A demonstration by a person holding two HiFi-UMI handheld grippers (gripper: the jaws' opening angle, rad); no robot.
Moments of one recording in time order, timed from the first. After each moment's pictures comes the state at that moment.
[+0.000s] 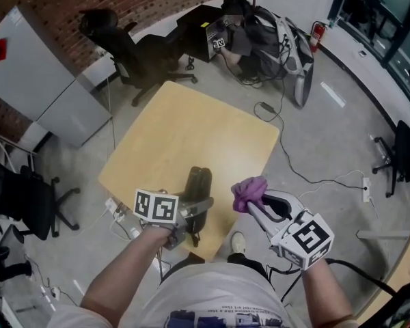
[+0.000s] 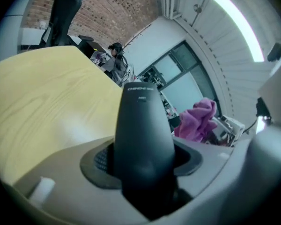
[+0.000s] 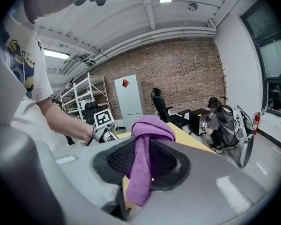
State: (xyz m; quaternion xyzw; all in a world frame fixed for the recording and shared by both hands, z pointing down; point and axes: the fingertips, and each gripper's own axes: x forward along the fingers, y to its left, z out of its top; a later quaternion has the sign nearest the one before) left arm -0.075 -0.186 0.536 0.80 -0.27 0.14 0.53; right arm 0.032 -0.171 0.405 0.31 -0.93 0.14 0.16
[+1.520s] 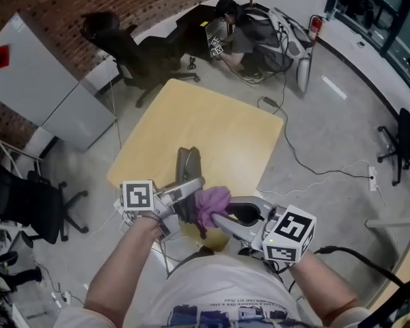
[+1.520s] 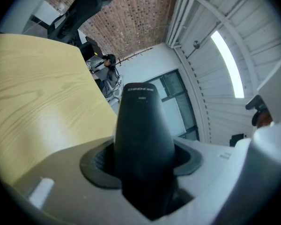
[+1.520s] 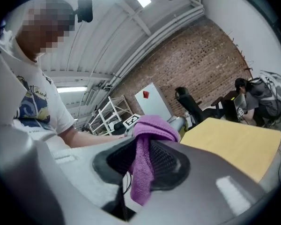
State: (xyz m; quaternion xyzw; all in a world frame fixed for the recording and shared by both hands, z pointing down) left arm -0.106 -0.200 0.449 0.78 -0.20 -0.07 0.59; right arm -0.072 -0.120 0.377 0.15 -0.96 0.25 0.03
